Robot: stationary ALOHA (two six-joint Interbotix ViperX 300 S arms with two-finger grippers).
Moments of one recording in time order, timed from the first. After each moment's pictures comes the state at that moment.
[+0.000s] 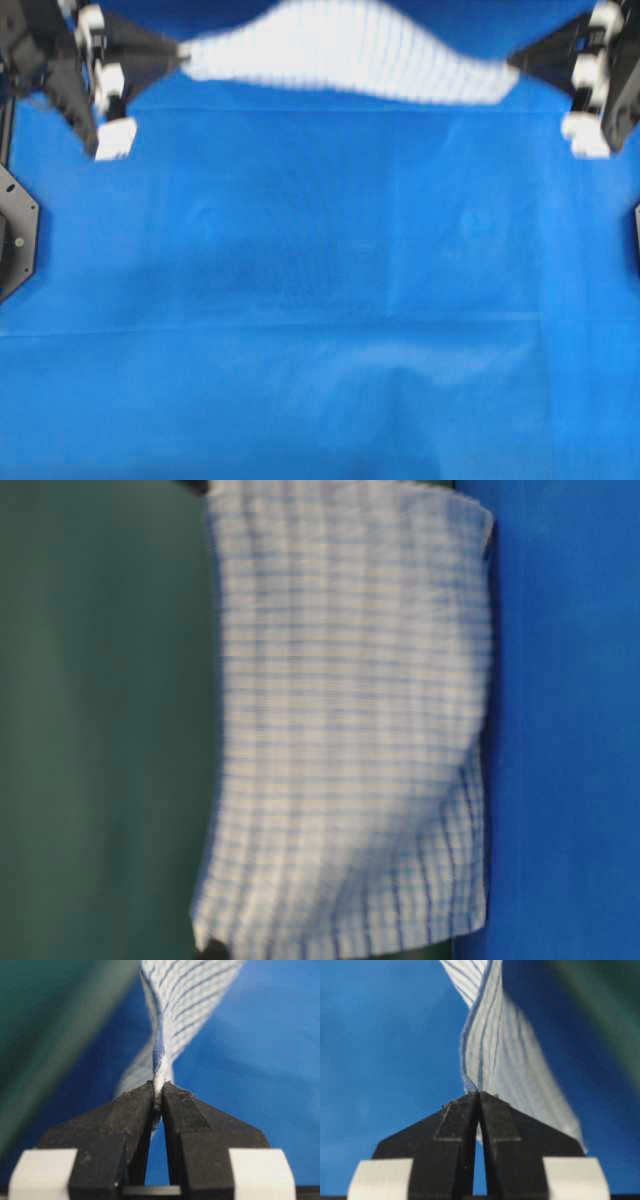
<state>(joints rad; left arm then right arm) 0.34 -0.69 1.00 -0.02 -0.09 0.13 -0.33 -0.71 0.84 -0.01 0.45 0.05</state>
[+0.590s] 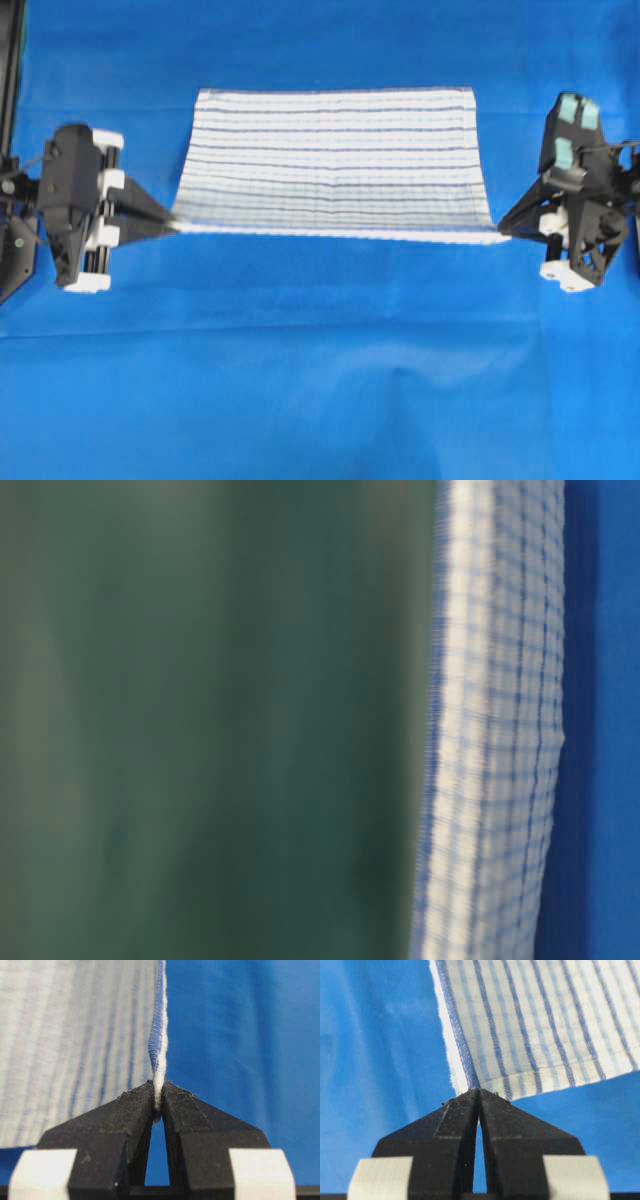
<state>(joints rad) -0.04 -0.64 1.19 -0.03 -0.07 0.01 0.02 -0.55 0.99 0.00 0.47 0.39</state>
